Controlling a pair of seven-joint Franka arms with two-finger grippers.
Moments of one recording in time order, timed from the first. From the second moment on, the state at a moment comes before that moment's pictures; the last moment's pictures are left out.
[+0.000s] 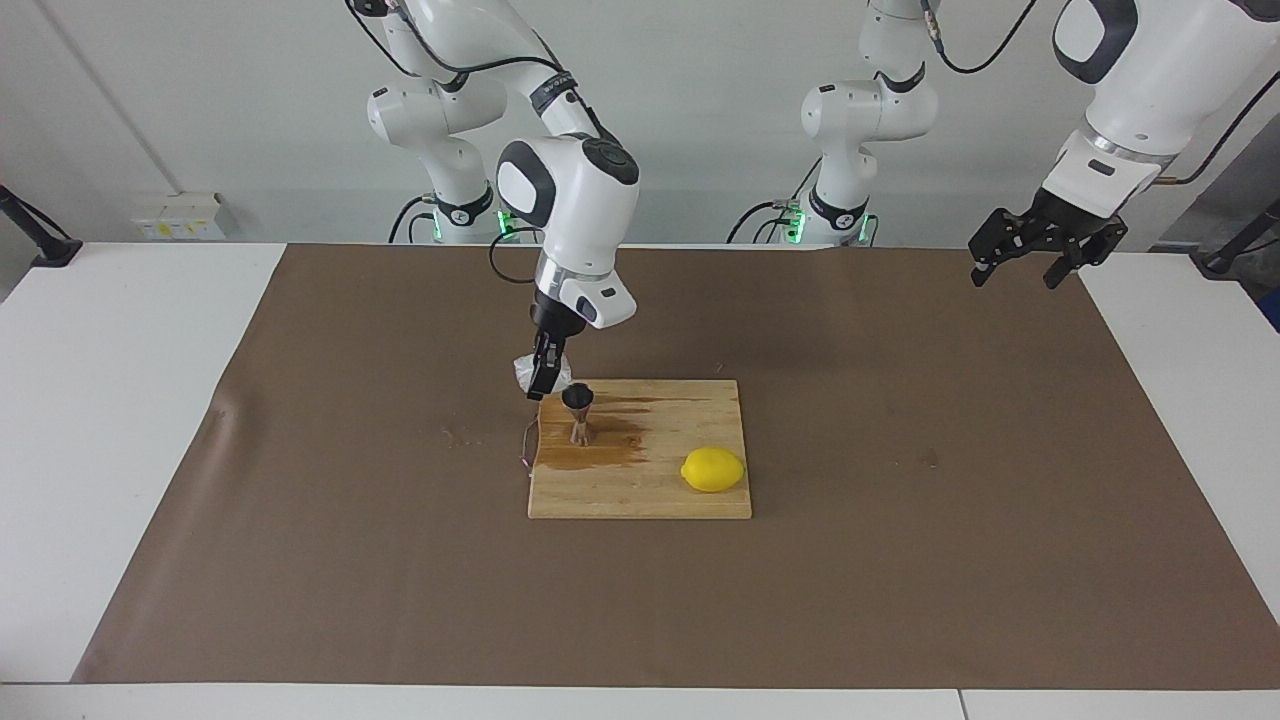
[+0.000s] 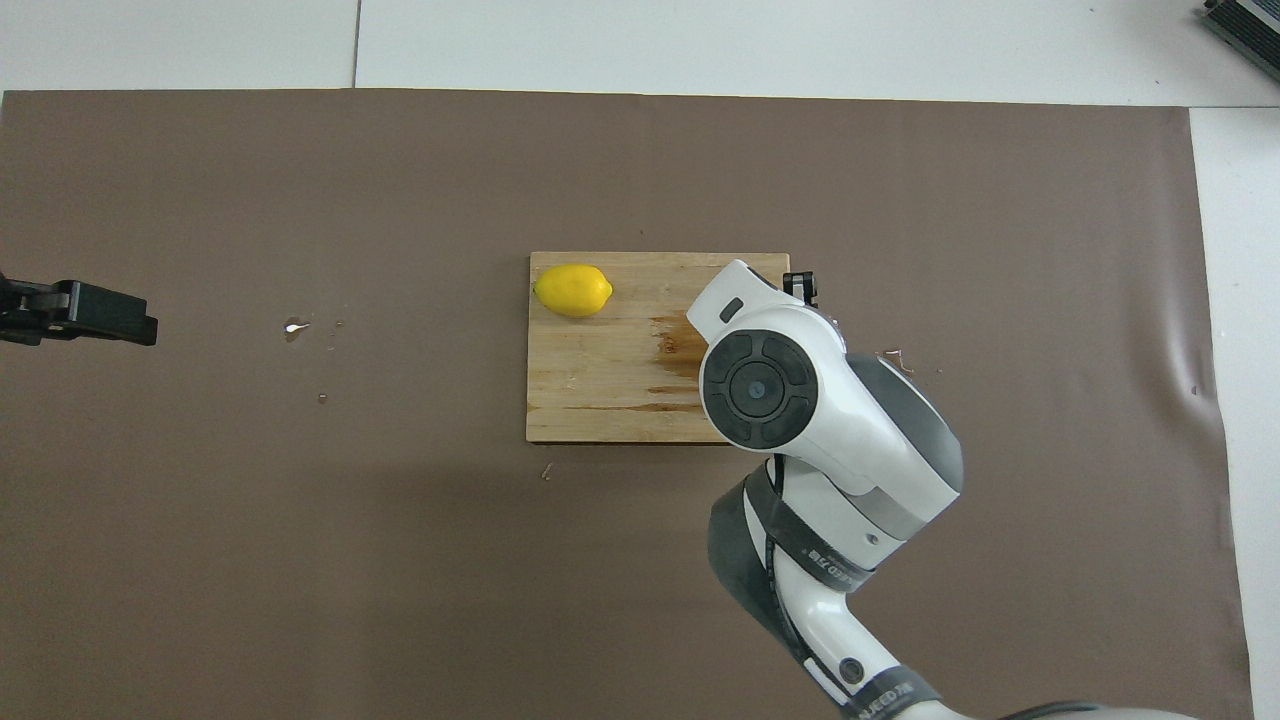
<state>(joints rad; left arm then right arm) -0.02 -0.04 -0.01 -1.63 -0.04 1.60 0.04 0.41 0.17 0.10 -1.89 -0.51 2.06 -0.81</state>
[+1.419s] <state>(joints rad) -0.02 -0.04 -0.01 -1.63 -0.04 1.60 0.04 0.15 0.17 0.09 -1.90 0.20 2.19 -1.45</state>
